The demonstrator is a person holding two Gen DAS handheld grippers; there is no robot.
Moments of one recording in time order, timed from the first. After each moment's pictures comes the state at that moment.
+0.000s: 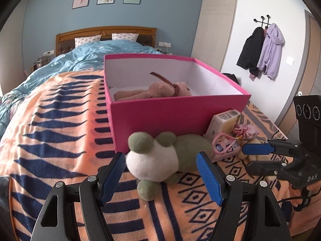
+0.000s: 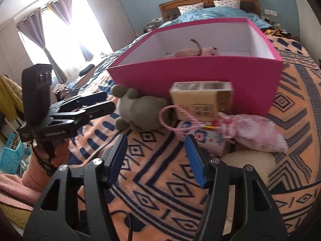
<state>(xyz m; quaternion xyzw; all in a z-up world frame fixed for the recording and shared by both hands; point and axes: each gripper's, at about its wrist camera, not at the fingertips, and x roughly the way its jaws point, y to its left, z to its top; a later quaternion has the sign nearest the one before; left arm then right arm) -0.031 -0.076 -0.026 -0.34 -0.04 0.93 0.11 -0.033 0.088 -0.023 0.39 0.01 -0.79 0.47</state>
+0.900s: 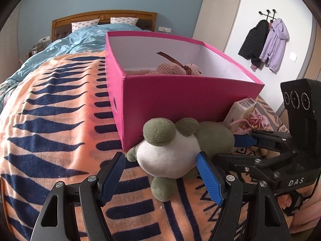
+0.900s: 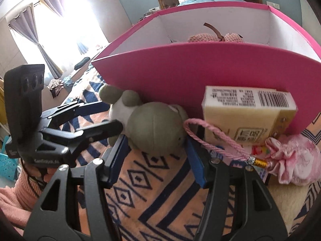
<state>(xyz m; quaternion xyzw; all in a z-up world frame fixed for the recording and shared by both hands) -0.055 -0.092 -0.050 -0.40 -0.05 0.91 0.13 -0.059 0.019 -0.050 0.43 0.02 -0.79 0.45</state>
